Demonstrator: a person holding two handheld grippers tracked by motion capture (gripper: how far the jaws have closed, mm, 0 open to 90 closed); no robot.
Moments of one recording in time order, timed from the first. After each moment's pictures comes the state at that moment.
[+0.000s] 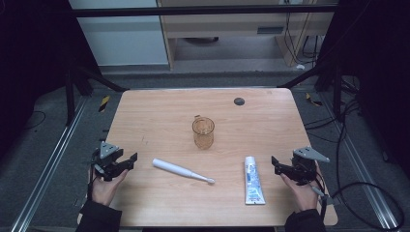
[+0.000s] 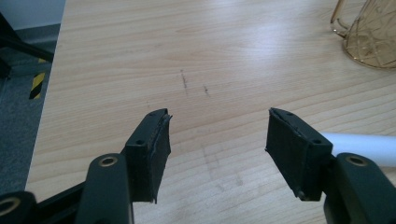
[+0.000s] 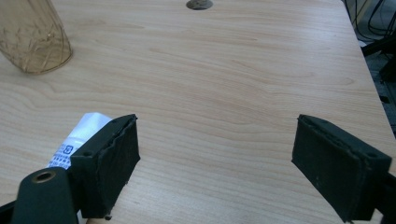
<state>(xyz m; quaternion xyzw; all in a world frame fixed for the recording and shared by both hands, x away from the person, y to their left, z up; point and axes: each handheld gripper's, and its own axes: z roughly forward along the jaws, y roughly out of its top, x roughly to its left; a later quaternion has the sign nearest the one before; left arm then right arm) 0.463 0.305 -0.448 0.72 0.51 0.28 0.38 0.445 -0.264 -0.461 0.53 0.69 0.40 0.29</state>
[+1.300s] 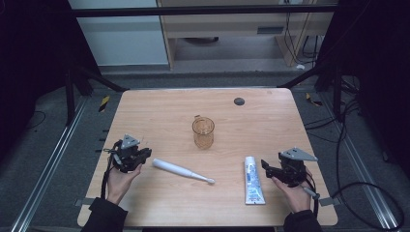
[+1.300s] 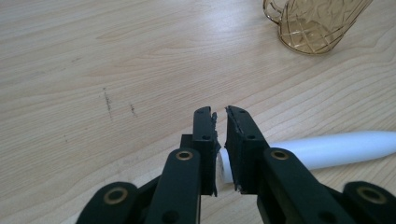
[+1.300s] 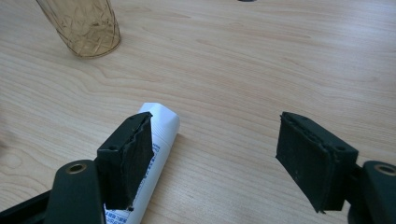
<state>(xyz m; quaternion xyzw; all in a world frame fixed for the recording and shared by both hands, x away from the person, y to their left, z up) 0.488 0.260 -0.440 0.79 0.45 0.21 0.36 0.442 -0.238 -0.459 0.50 0.73 0.40 0.25</state>
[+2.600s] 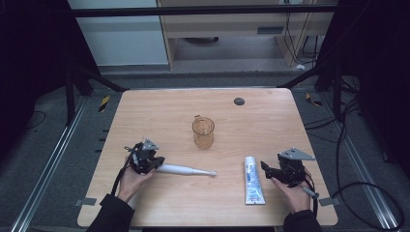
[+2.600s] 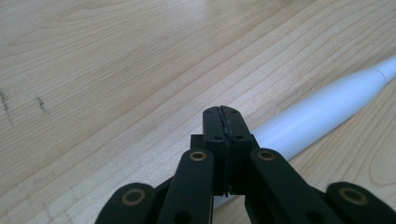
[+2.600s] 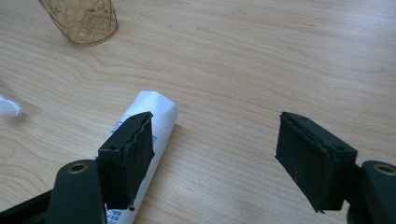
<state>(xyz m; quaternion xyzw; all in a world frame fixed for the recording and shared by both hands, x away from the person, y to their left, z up) 0.501 0.226 -0.469 0.85 0.40 0.14 0.31 0.445 -0.238 -0.464 0.50 0.73 0.39 0.24</state>
